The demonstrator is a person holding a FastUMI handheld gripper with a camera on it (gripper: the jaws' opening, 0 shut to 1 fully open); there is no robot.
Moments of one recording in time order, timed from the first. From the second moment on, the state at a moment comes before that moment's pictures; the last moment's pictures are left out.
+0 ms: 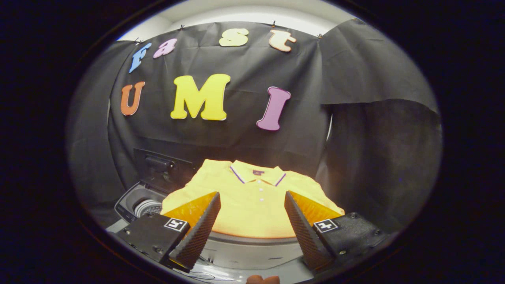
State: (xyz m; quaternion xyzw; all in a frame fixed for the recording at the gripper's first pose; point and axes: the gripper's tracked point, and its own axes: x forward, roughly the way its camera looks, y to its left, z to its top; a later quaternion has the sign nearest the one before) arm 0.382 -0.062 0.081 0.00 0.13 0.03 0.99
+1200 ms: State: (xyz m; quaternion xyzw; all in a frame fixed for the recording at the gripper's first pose) arm 0.495 -0.067 0.003 0.05 0.29 0.05 0.95
